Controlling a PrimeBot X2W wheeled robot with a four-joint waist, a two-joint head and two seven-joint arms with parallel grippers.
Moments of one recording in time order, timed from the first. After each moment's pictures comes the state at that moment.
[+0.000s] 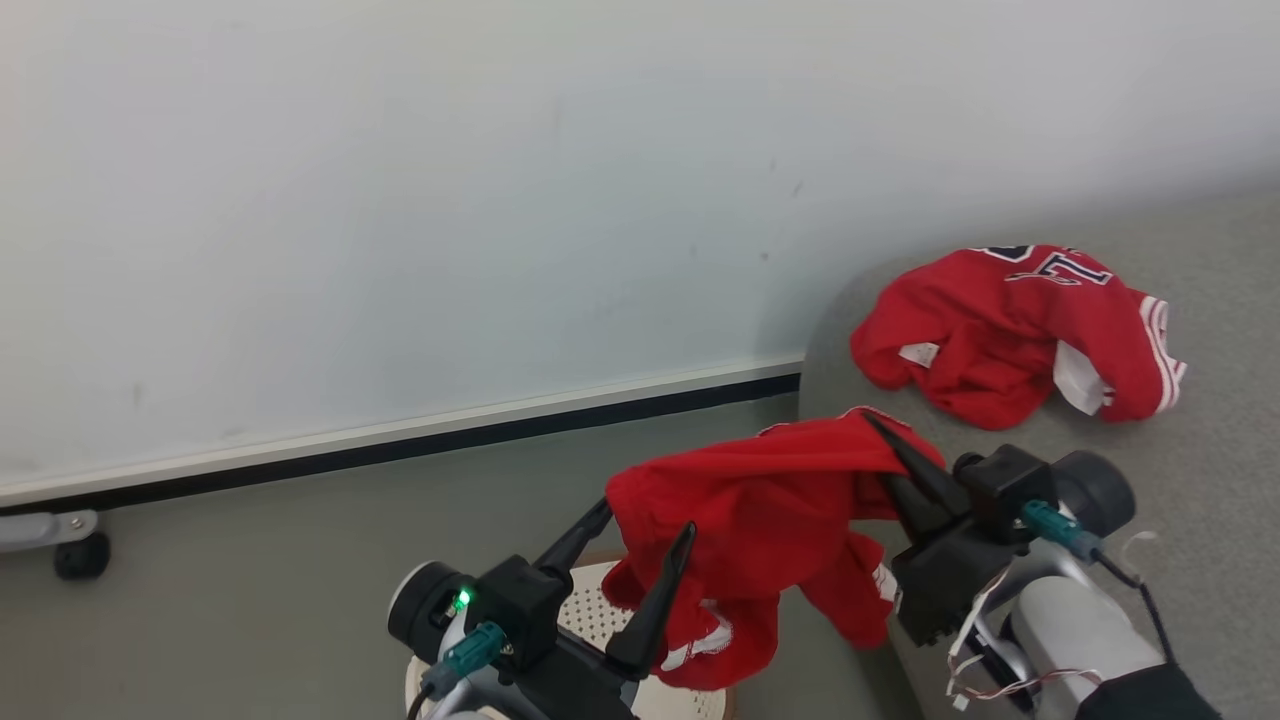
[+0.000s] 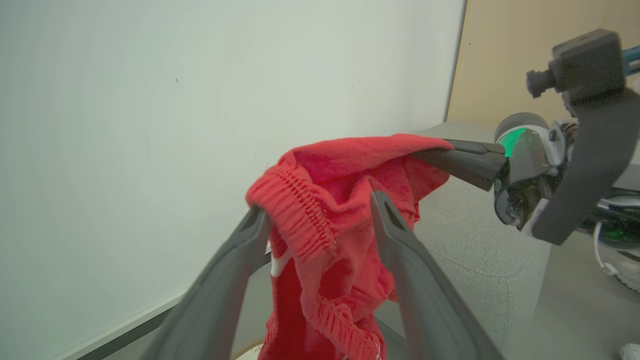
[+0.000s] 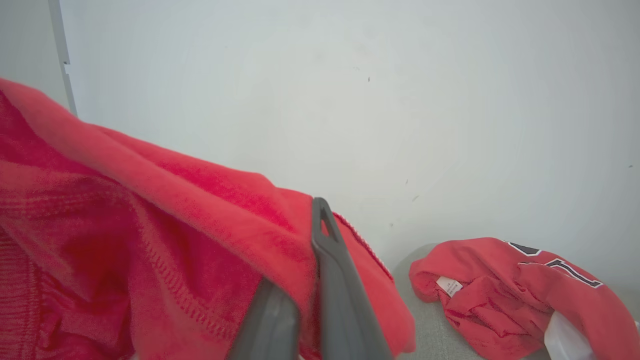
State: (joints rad) left arm -0.25 0.10 -0.58 0.22 -0.37 -0.07 -0.14; right arm -0.47 -0.22 0.52 0.52 0.21 0.12 -0.22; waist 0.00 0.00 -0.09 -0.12
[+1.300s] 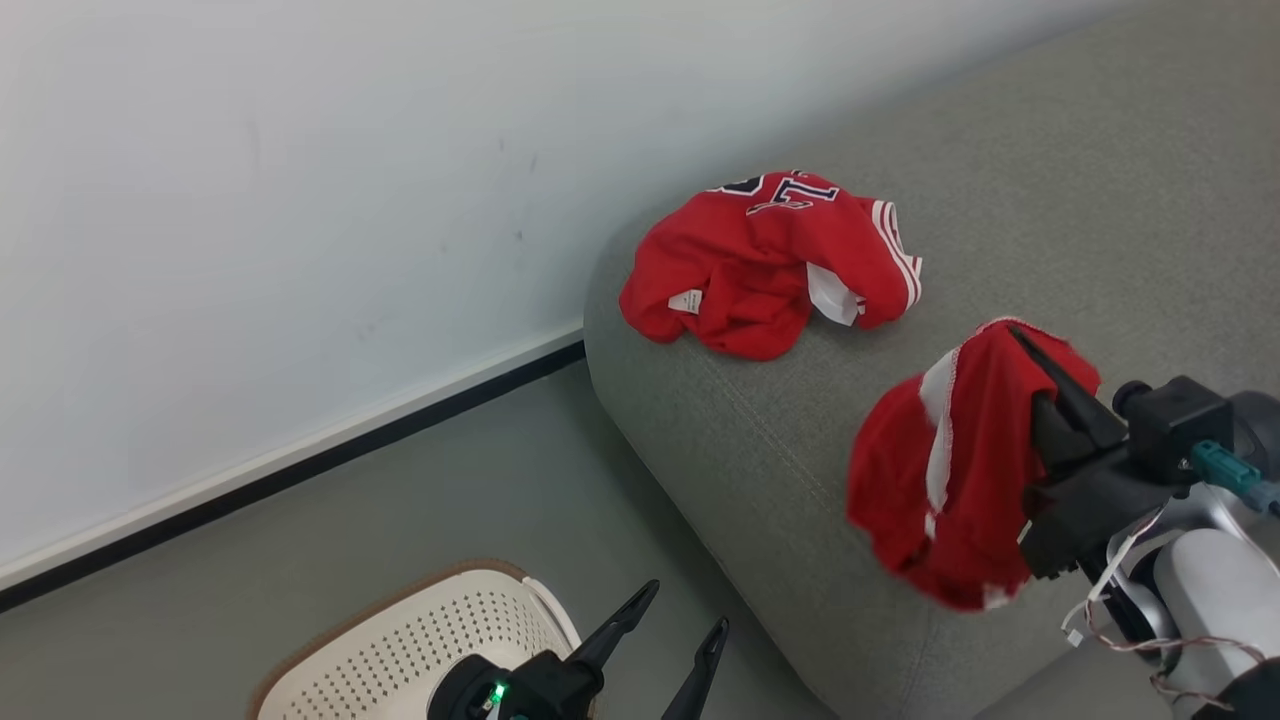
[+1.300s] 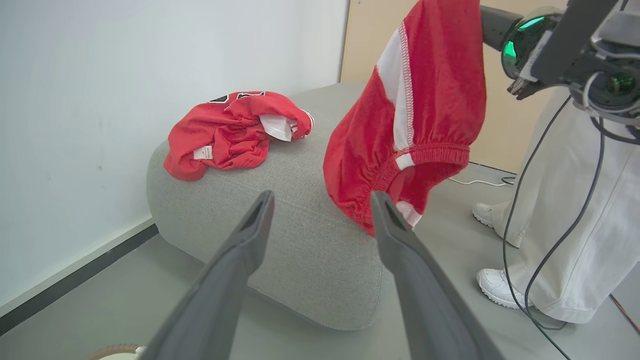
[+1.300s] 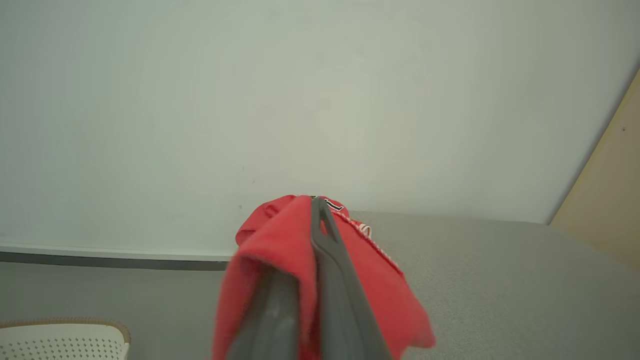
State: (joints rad) left arm -0.14 0.07 -0.64 0.28 -0.38 -0.08 -0.23; right arm -0.40 -0.40 0.38 0.24 0.28 0.07 -0.11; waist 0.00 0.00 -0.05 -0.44
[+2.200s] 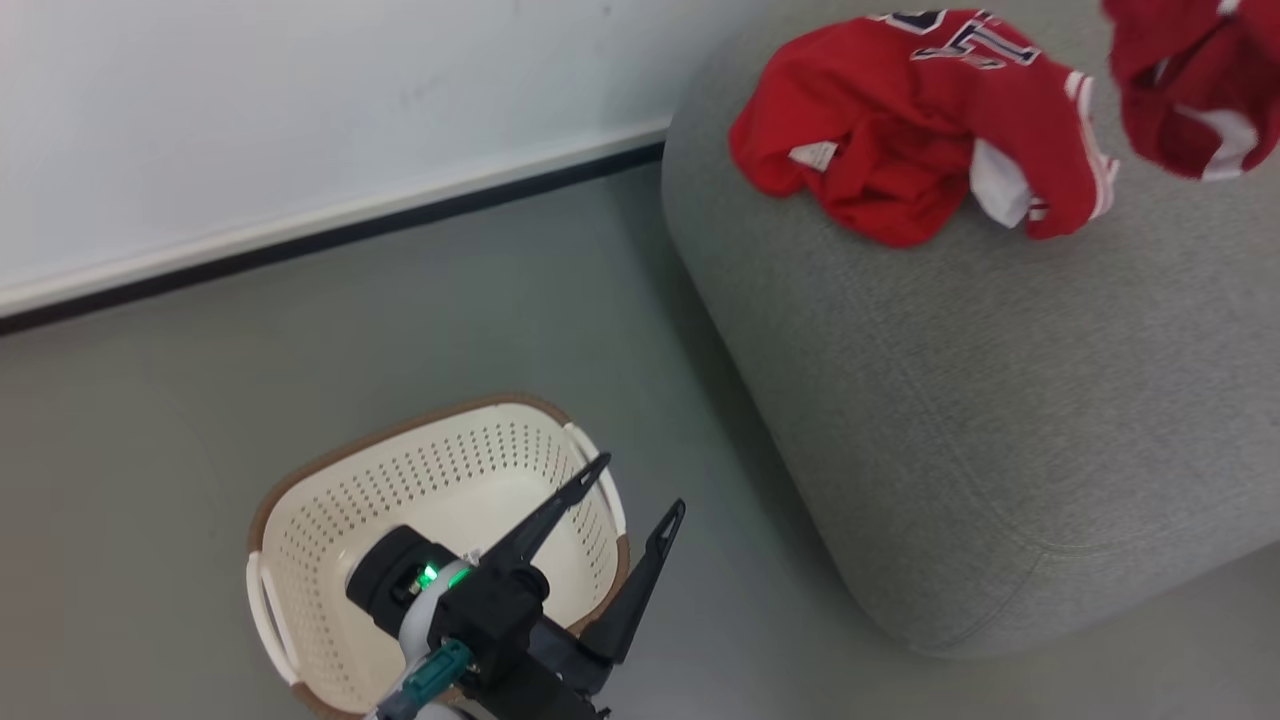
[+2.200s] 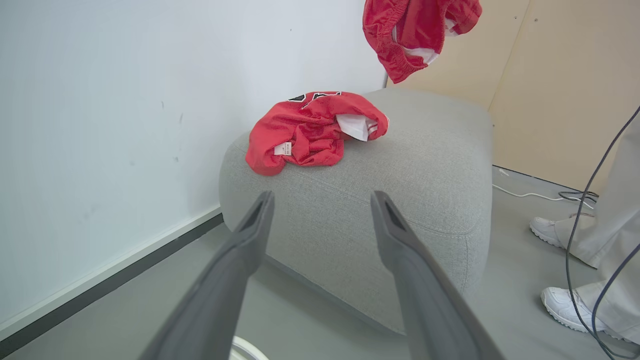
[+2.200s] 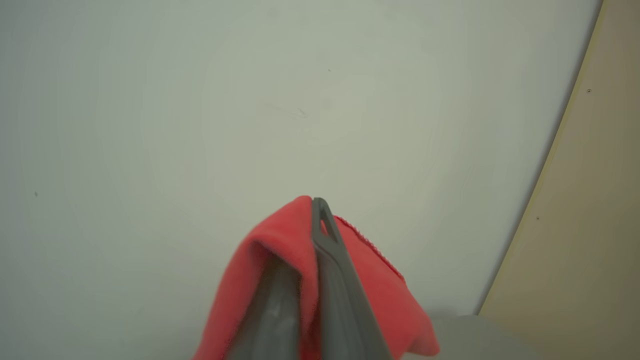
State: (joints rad) left arm -0.25 0.20 -0.61 0.08 -0.30 -0.07 -0.19; right arm -1.17 -0.53 0.22 0.58 0.31 0.10 -0.02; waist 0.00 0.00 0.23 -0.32
